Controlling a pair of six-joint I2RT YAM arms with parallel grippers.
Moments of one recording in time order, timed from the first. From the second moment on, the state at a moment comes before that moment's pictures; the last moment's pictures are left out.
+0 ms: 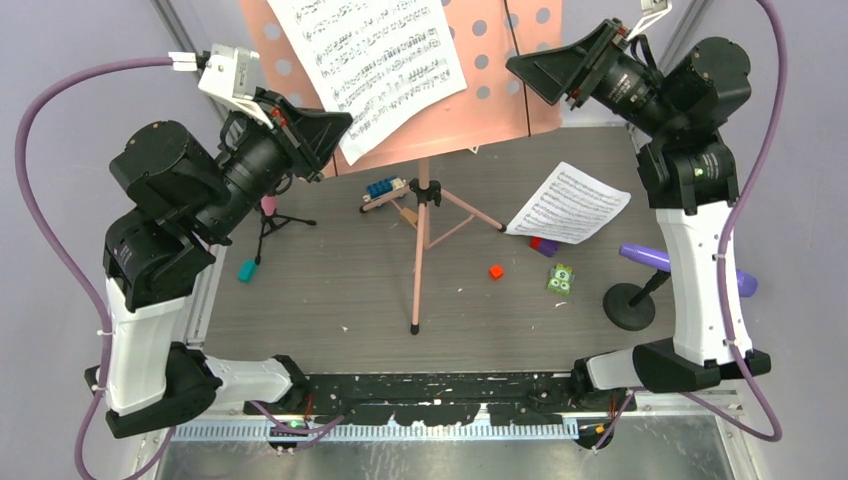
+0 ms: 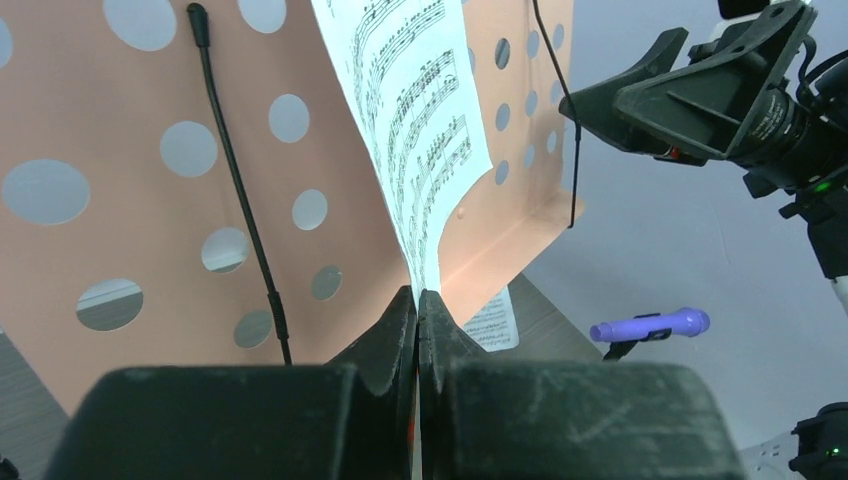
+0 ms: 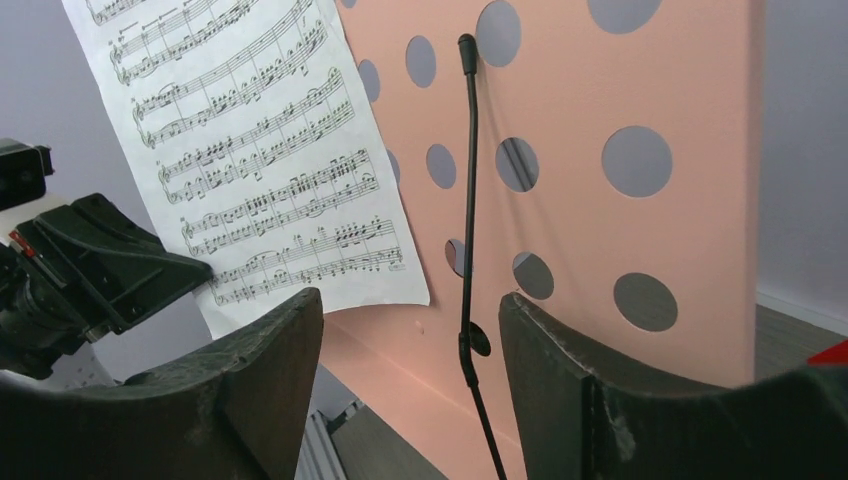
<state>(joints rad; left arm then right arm) -0.83 1.22 2.15 -0.77 -0.21 -0.23 0.21 1.40 2.03 -0.32 -0.68 0.70</state>
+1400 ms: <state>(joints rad) -0.83 1.02 1.78 -0.90 0.46 -0.22 0.32 0.87 1.21 -0.06 -0.78 0.91</state>
